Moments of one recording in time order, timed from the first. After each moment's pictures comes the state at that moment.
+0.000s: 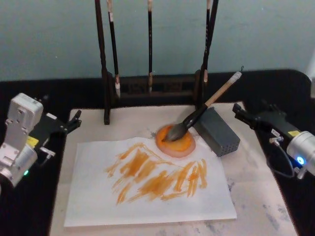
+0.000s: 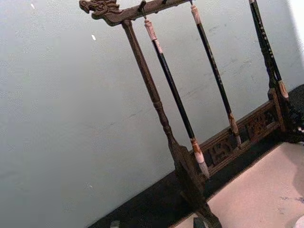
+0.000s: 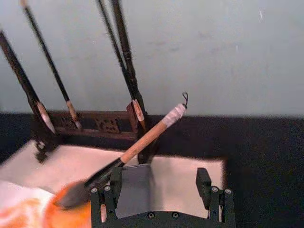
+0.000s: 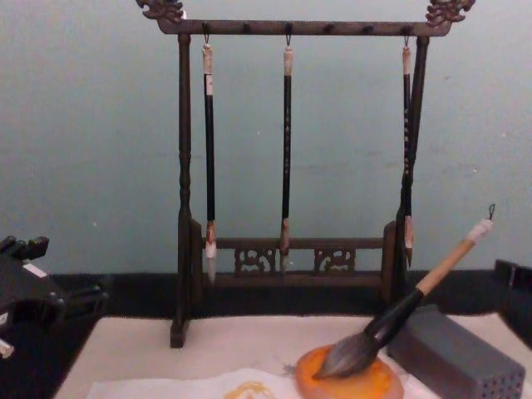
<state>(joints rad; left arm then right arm) -0.20 0.60 0.45 -1.41 -0.25 -0.12 0.03 0.15 0.51 -0.26 -1.48 0.67 0.13 0.20</state>
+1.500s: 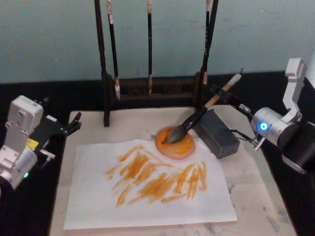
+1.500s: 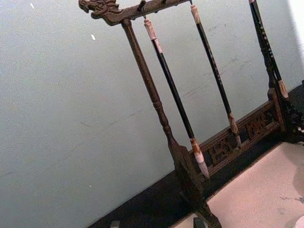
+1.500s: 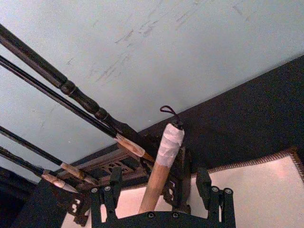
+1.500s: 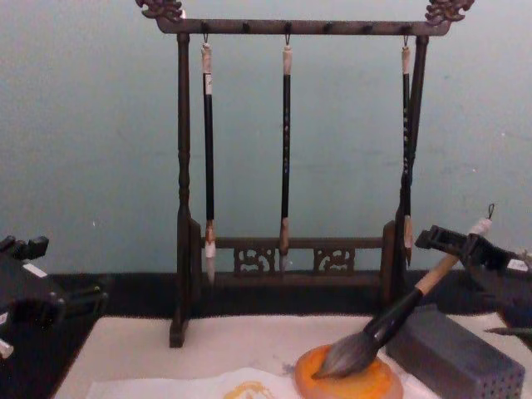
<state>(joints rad) -0.20 0.60 0.45 -1.41 -0.25 -0.12 0.03 0.49 0.28 -0.30 -1.02 1.02 0.29 0.23</state>
